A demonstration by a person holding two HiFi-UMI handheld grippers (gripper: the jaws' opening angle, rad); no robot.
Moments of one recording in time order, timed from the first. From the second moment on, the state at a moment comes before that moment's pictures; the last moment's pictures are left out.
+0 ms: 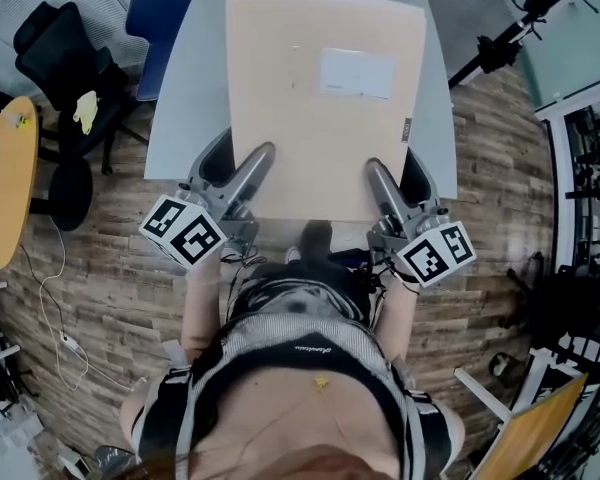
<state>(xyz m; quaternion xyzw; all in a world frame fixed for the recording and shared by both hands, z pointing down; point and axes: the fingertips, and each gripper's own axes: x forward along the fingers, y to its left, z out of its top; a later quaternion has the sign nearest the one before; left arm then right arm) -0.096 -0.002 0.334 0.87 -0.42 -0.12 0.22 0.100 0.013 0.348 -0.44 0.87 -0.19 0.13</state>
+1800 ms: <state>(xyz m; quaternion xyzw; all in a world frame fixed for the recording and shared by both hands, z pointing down) -0.047 -0.151 0.329 0.85 -0.47 -0.13 0.21 0.148 -0.155 0.347 -0.40 0.89 -0.19 0.13</state>
